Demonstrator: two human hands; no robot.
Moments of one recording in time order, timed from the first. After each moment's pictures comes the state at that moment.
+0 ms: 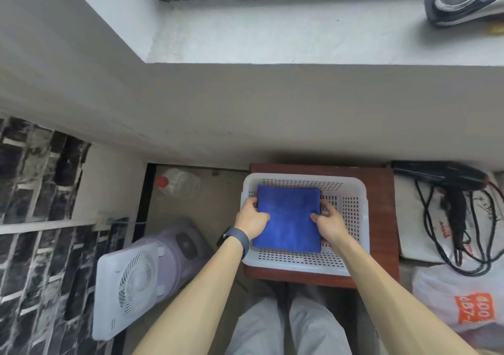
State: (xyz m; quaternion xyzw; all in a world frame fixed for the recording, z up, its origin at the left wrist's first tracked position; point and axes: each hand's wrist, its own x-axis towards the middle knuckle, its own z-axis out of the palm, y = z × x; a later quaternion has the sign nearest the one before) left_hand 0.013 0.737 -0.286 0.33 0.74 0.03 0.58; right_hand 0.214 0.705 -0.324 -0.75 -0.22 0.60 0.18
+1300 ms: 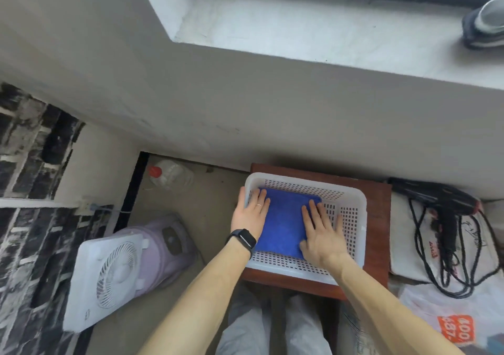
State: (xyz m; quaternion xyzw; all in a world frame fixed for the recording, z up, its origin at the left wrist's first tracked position) left_hand 0.007 0.724 -0.303 0.79 0.48 -0.36 0.08; right_hand 0.209 0.690 -0.324 -0.59 -0.71 0.26 -0.27
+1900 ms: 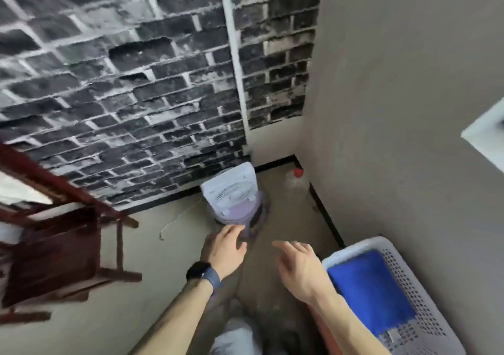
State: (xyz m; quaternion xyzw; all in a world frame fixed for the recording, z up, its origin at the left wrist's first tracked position) left_hand -0.107 0.404 -0.168 0.22 0.94 0.15 0.22; right_hand 0.028 0.572 -0.168 -0.16 -0.93 0.31 -0.07
